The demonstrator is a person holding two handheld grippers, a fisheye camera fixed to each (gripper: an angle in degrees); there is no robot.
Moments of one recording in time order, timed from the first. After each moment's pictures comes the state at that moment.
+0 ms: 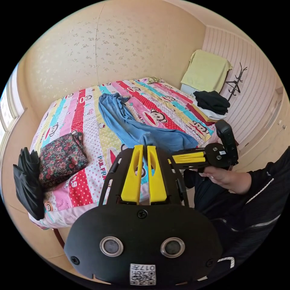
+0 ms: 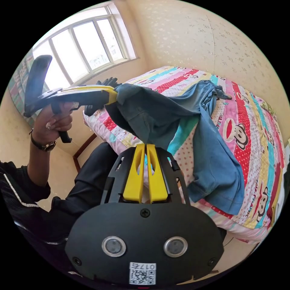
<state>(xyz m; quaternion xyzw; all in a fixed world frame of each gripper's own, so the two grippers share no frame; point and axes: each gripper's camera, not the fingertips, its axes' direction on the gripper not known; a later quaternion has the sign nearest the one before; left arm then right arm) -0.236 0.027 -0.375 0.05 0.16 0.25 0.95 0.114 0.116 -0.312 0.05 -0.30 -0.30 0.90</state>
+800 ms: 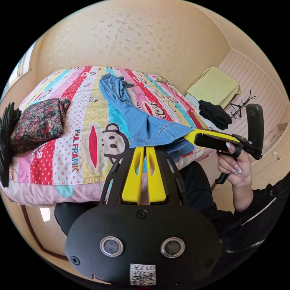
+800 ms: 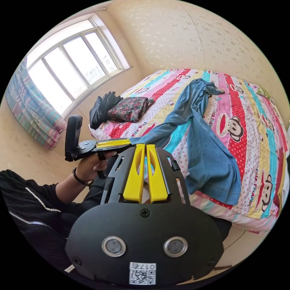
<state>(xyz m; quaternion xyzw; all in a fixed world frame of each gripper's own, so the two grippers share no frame) -0.248 0.050 -0.319 0.04 0.23 0.14 0.96 0.138 0.094 -0.346 0.03 -0.33 -0.28 0.90</state>
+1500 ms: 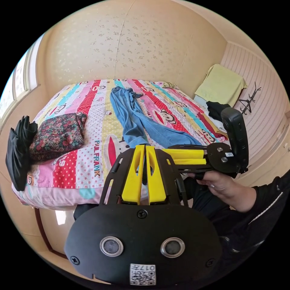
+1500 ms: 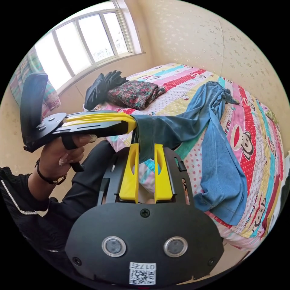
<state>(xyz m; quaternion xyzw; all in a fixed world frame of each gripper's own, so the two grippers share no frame) -0.267 0.060 -0.345 0.08 0.17 0.14 0.97 0.029 0.104 -0.335 0.02 -0.30 -0.36 0.88</state>
